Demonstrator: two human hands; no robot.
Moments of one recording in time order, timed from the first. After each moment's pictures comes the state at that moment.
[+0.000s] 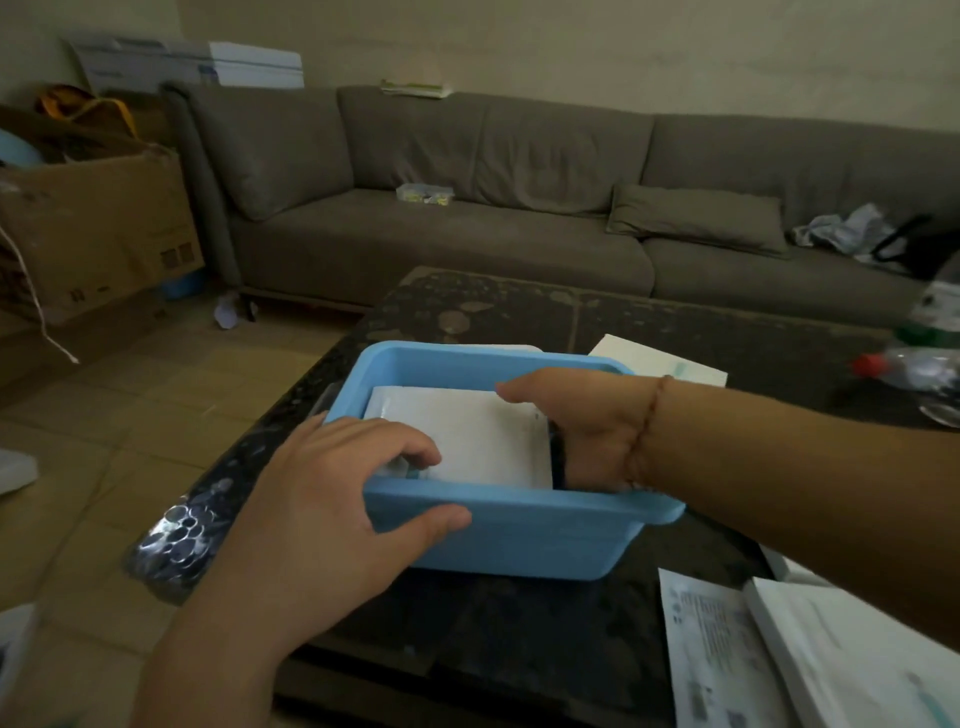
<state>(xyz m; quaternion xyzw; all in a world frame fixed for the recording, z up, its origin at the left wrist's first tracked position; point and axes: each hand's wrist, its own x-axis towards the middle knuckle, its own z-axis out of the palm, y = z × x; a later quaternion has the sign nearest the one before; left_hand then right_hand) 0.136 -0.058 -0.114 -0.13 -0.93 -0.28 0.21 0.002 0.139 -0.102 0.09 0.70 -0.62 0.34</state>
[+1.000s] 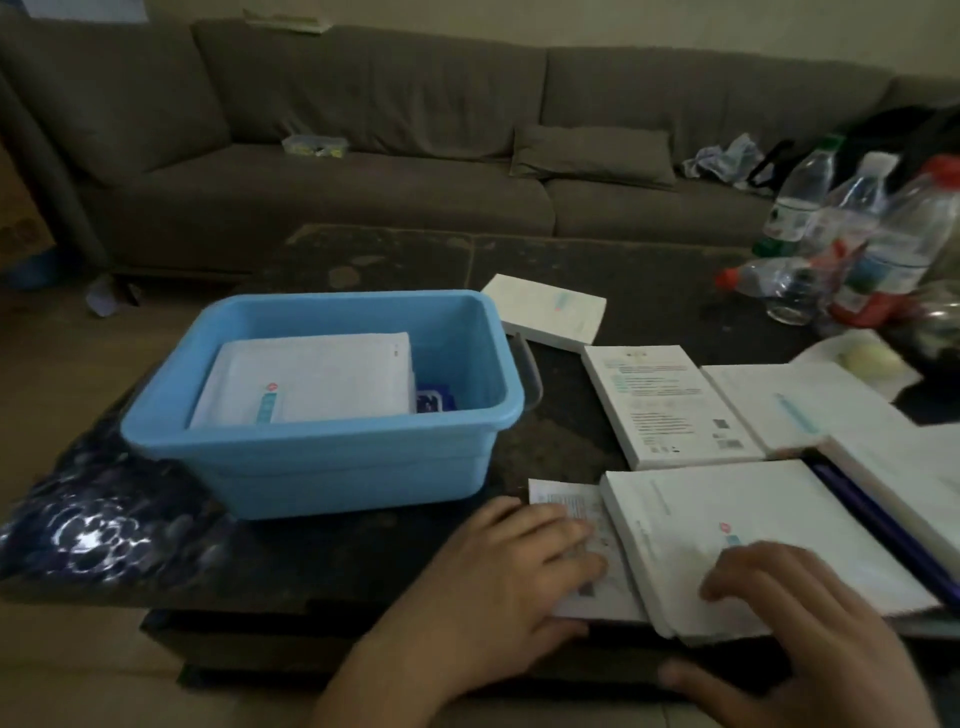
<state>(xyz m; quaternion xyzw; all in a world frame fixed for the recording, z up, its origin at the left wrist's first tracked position) 0.144 0.099 -0.208 -0.50 -0.85 -0.10 0.08 0.237 0.328 -0.170 -0.08 0.98 -0.12 -0.14</state>
